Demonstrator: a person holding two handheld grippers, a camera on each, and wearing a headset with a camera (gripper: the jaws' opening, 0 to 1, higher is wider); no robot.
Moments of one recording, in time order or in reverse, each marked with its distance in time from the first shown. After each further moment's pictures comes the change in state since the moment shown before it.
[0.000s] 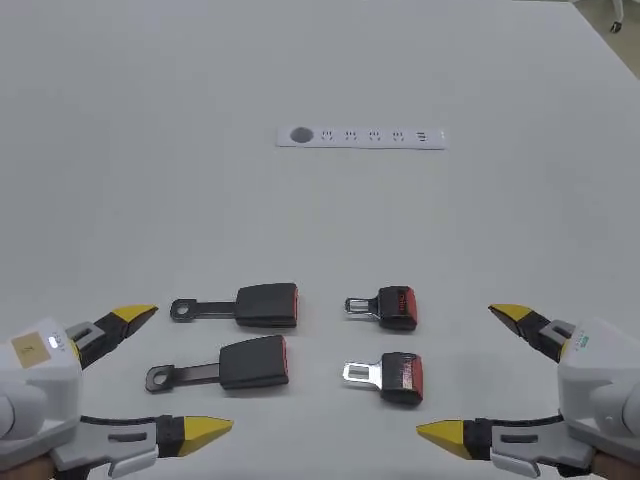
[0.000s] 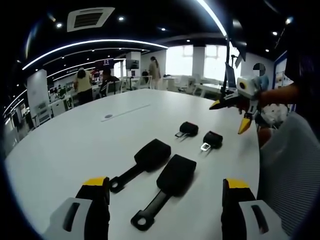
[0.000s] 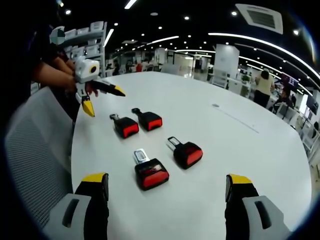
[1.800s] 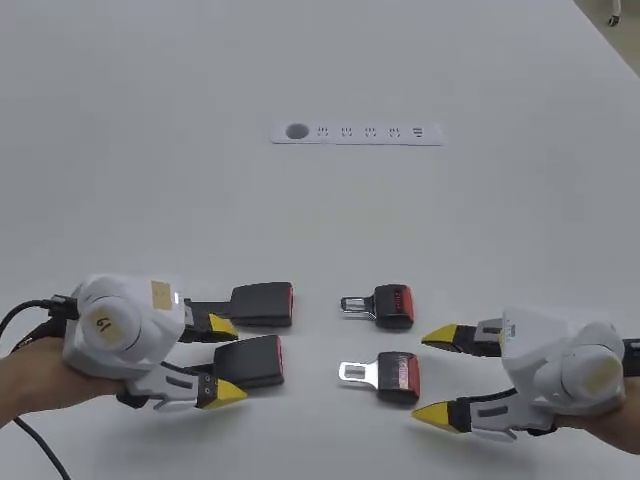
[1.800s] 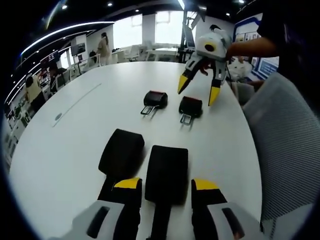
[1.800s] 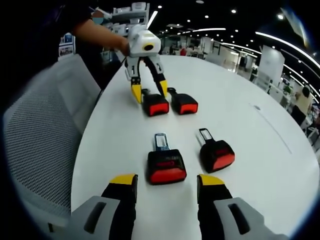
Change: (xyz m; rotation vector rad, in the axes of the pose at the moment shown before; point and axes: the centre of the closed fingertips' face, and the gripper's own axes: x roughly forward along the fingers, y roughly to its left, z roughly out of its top) left arm 0.055 -0.023 -0.018 0.273 0.308 -0.348; right arm 0.033 0.024 -0.024 -0.243 0.136 0.314
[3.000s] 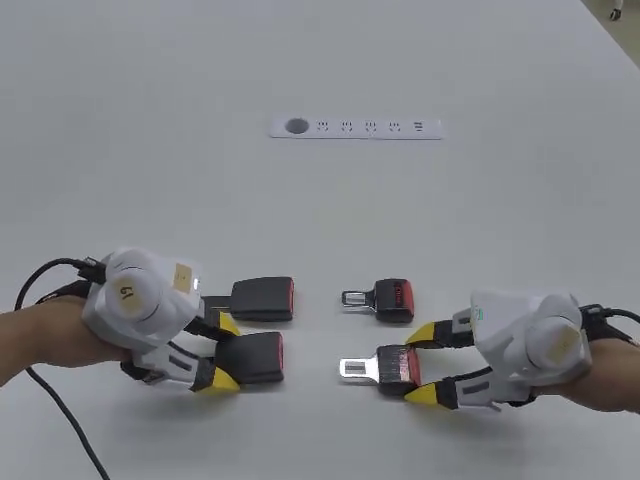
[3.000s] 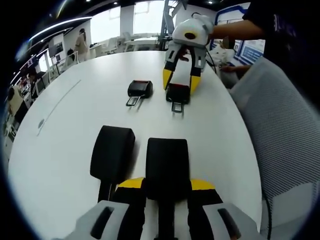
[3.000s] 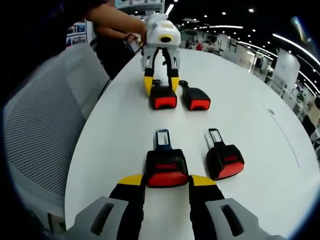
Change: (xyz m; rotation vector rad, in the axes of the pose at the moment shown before) left arm 0.007 -0.001 -0.014 0.104 0.104 -0.148; right arm 0.016 -0.002 -0.005 -0.088 0.065 0.099
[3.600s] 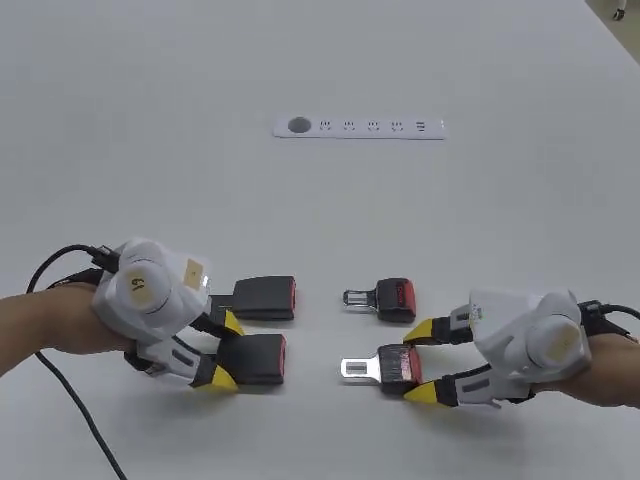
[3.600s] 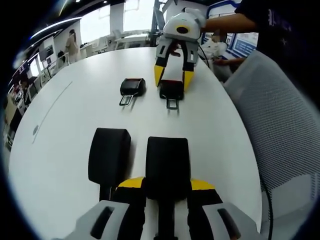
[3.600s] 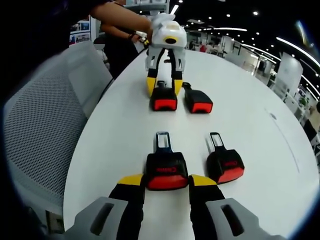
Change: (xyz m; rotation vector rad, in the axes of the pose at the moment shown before) left arm 0.000 0.000 -0.002 0.054 0.042 -0.047; right arm 0.002 0.000 0.006 -0.030 -0.004 0.015
